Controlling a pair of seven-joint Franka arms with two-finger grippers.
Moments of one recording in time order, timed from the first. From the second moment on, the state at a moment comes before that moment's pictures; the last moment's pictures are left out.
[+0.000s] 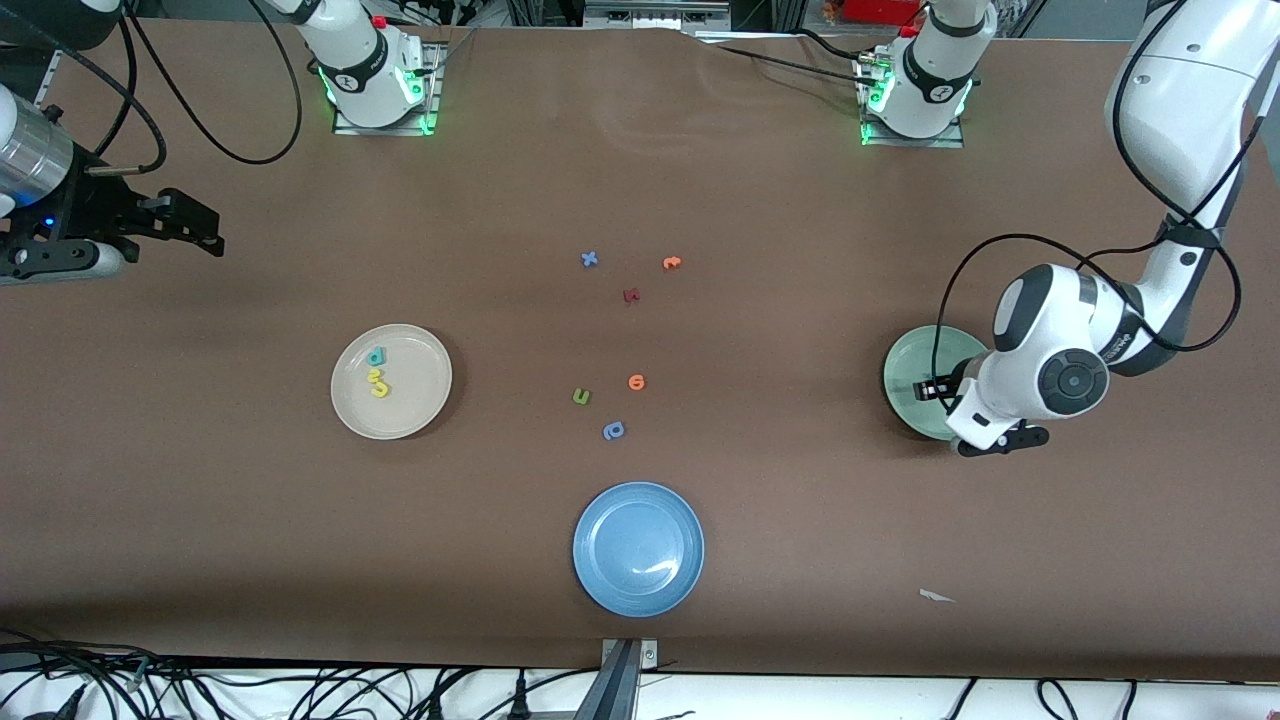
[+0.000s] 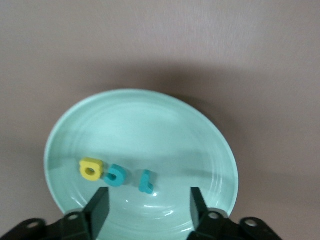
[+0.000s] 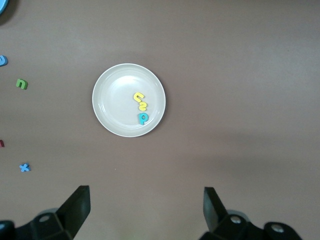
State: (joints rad) left arm 0.33 0.61 -0.46 -1.74 0.32 2.02 -0.44; right arm 0.09 0.02 -0.04 -1.66 0.01 1.62 -0.04
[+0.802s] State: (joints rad) left arm 0.35 0.38 -0.49 -1.43 0.18 1.63 -0.35; right arm 0.08 0.02 -0.06 -1.66 0.01 1.63 -0.04
